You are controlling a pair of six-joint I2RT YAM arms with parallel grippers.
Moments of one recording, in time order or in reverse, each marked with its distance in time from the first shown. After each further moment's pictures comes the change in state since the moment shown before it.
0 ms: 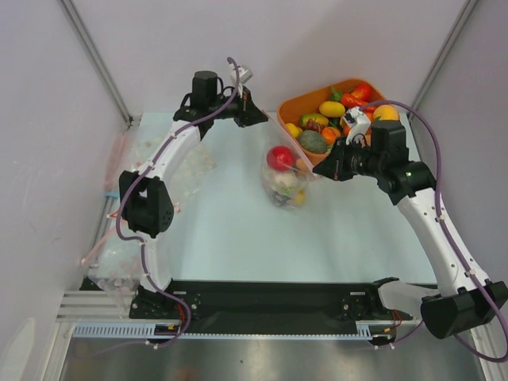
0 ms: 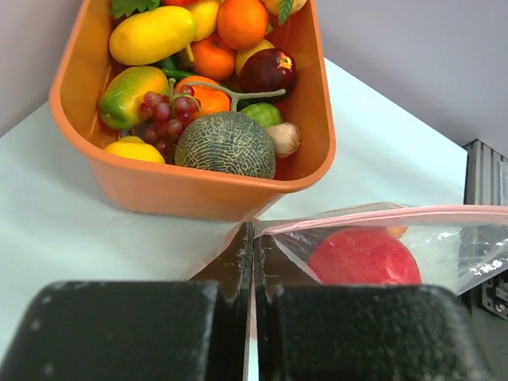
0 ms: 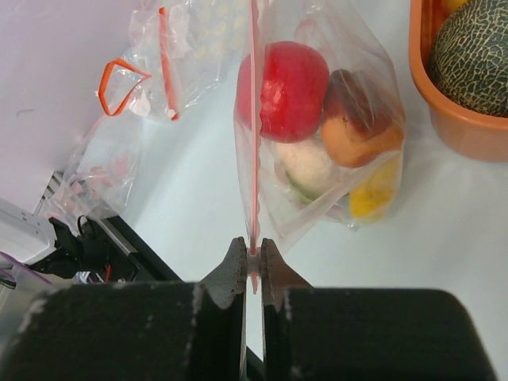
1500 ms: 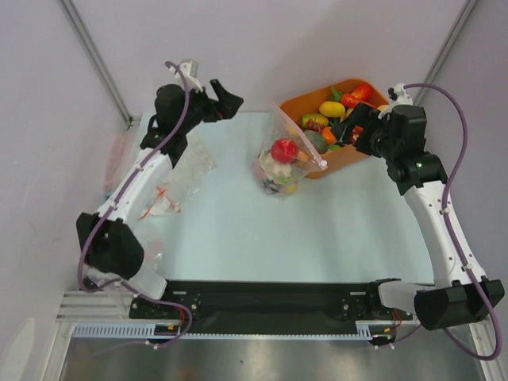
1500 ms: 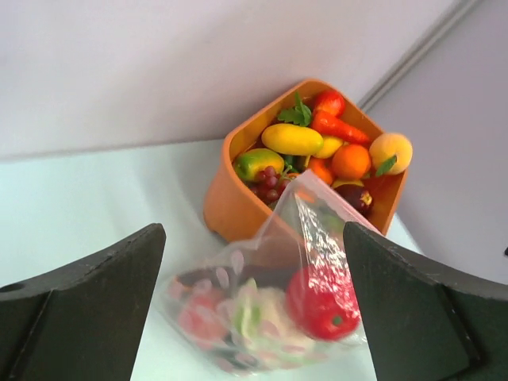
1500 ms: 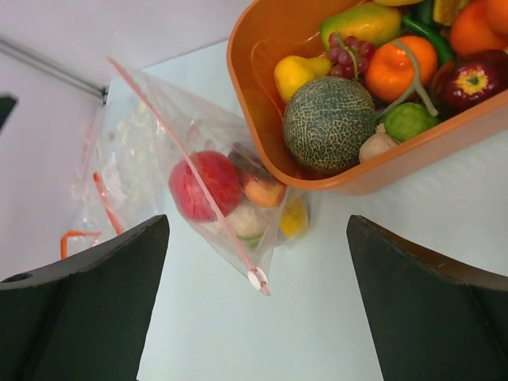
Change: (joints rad) left arm 0.033 -0.379 -0.352 0.226 -0.549 -0.336; right arm -0.132 0.047 0.064 0.154 0.338 0.231
